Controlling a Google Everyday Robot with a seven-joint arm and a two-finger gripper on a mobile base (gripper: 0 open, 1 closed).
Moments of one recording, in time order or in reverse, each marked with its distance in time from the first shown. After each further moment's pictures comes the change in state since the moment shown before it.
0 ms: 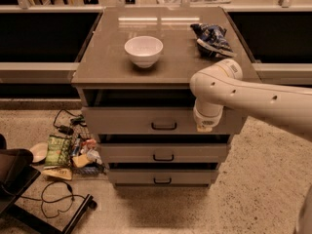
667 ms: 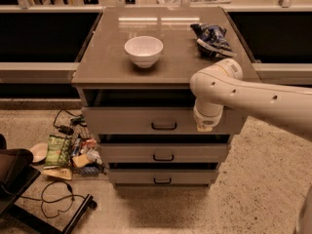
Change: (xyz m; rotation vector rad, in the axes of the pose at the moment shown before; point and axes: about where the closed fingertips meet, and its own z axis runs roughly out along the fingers) arm 0.000 0.000 -0.001 0.000 0.000 0.000
